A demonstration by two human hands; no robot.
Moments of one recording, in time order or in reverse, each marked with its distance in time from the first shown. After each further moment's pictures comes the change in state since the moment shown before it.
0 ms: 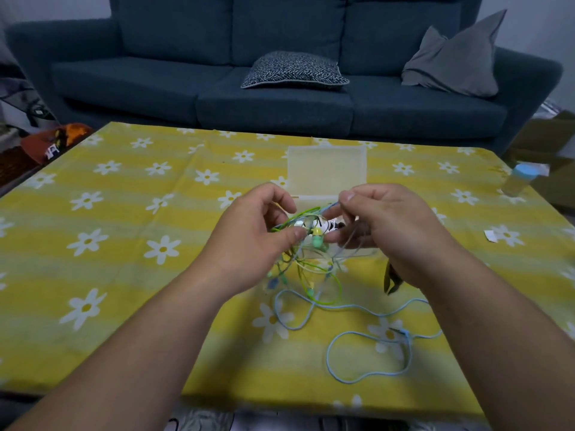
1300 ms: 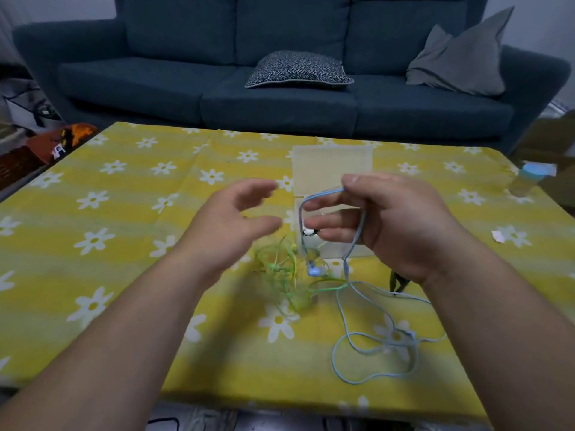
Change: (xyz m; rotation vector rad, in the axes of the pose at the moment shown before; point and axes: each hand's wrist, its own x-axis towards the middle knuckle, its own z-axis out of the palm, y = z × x) left_hand 0.007 -0.011 -0.026 -0.115 0.026 -0.147; right_hand -0.003 -0.019 0.009 0.401 -0.154 0.029
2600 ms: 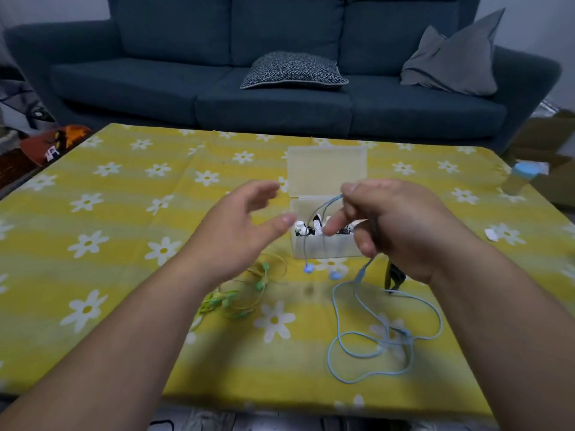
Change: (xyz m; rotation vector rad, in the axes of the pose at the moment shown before) left_hand 0.000 -0.004 0.004 0.185 -0.066 0.111; right_hand -0.002 -0.001 -0.014 -0.321 0.116 0.047
